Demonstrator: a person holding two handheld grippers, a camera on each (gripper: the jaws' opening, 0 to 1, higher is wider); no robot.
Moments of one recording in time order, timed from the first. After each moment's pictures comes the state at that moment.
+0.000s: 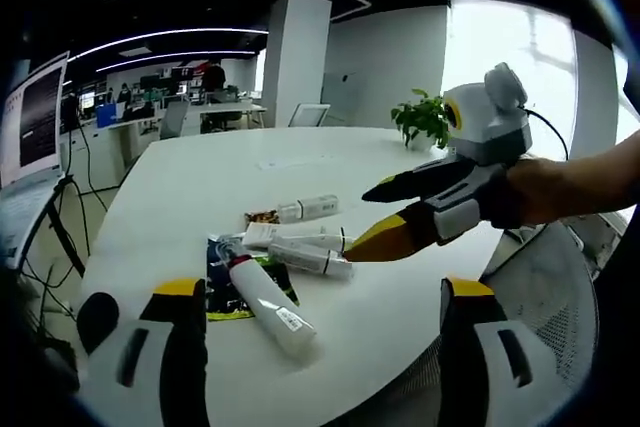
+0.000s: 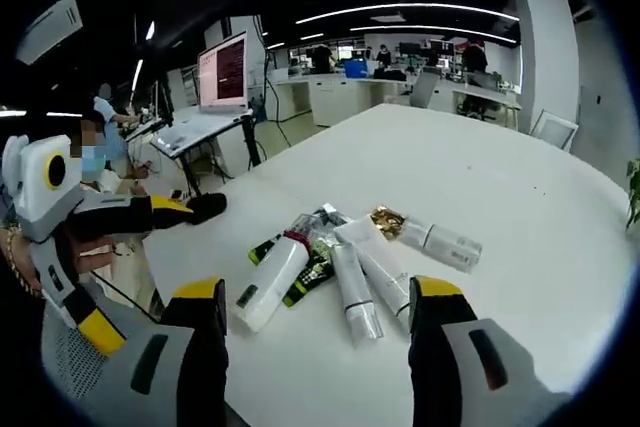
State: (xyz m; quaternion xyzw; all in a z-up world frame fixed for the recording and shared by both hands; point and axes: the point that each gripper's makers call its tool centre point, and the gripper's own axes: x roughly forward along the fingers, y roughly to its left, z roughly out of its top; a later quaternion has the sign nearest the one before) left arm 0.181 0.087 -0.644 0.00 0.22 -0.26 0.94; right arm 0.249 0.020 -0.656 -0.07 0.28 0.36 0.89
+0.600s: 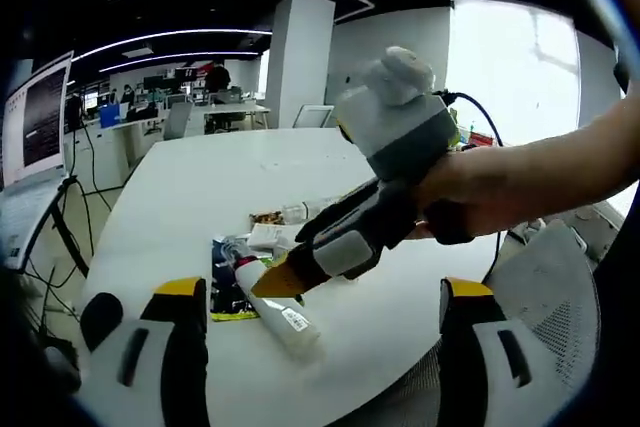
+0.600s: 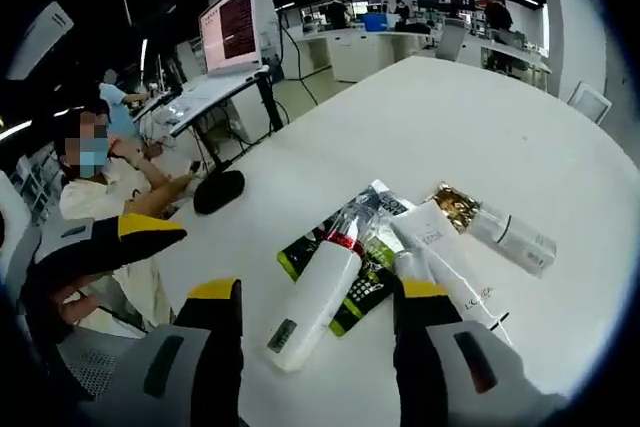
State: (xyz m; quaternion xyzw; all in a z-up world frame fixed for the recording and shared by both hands) left arm 0.182 0.088 -0.642 0.00 0.22 -0.25 0.94; right arm 0.261 0.097 -0.698 -0.07 0.38 0.39 0.83
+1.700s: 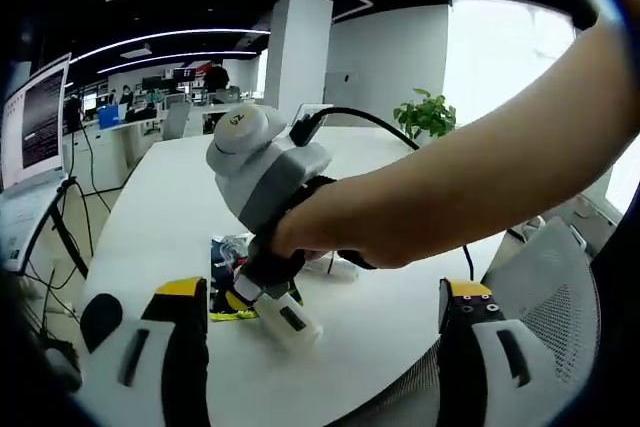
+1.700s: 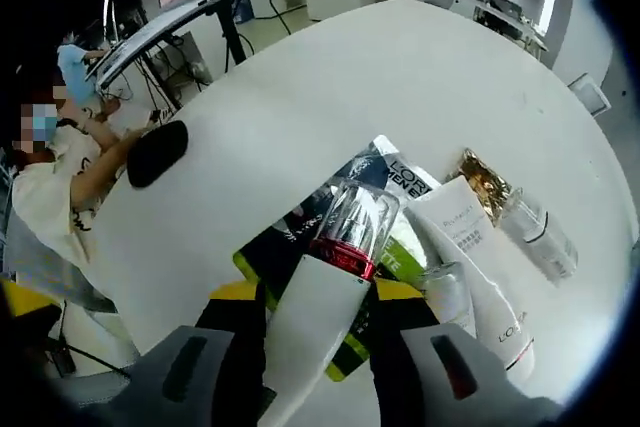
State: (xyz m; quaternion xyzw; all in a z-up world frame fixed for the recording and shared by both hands) left arm 0.181 0.087 -0.643 0.00 0.22 -0.26 0.94; right arm 0.285 0.120 -0.764 -0.16 0.48 0.32 0.80
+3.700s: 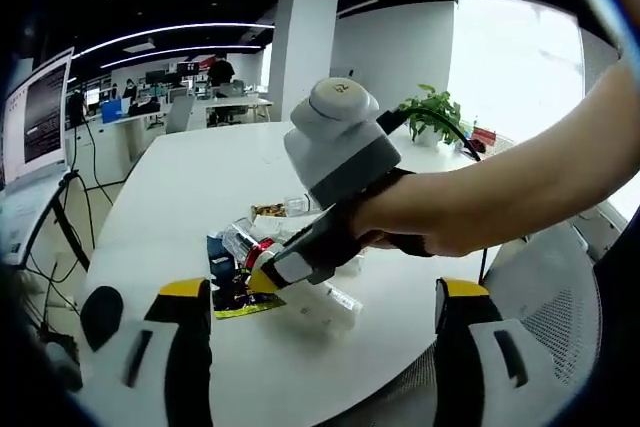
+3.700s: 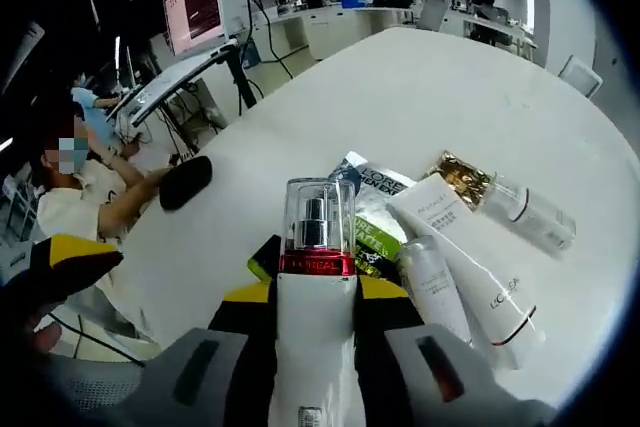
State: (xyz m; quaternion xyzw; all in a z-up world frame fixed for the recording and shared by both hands) left arm 0.181 0.090 -0.648 0.00 0.23 -0.25 0.94; right arm 0.271 0.096 -0.735 -0.06 0.42 0.35 0.84
